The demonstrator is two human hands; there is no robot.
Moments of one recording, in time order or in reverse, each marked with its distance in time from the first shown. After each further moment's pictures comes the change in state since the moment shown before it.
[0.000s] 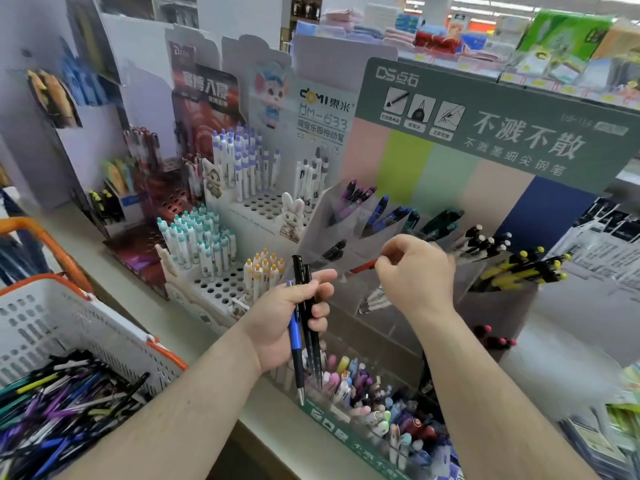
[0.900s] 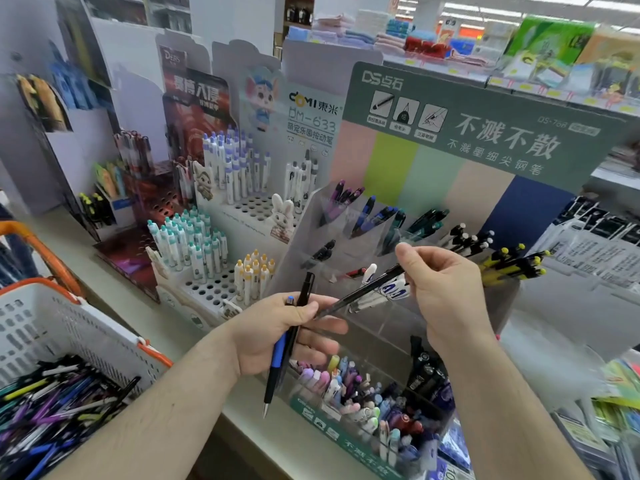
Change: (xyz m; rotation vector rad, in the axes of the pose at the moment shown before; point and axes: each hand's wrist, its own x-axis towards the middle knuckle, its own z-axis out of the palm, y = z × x) left_hand -0.017 0.003 0.000 0.409 -0.124 -0.125; right_hand -0.031 0.009 -0.040 0.853 0.040 0.218
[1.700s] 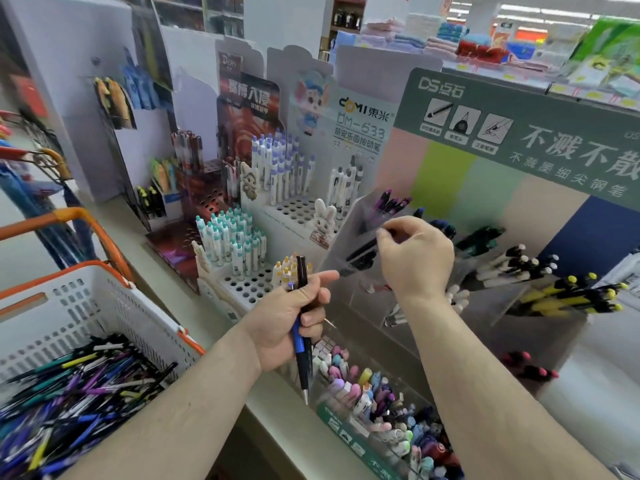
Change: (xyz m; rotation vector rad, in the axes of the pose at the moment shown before) left_hand -0.003 0.003 -0.019 -0.361 0.195 0.231; right_hand 0.047 0.013 0.085 -0.574 0.093 -0.414
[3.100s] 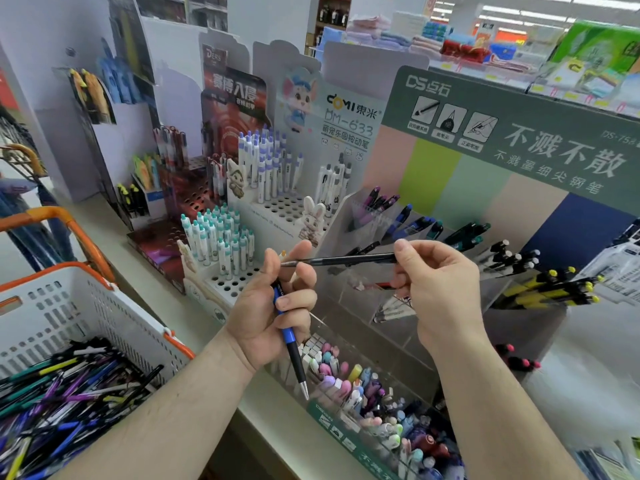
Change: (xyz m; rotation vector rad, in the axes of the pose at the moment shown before) left_hand 0.013 -0.001 -0.024 -0.508 -0.685 -0.028; right_hand -0.034 -0.006 -0.053 0.669 -0.122 0.413
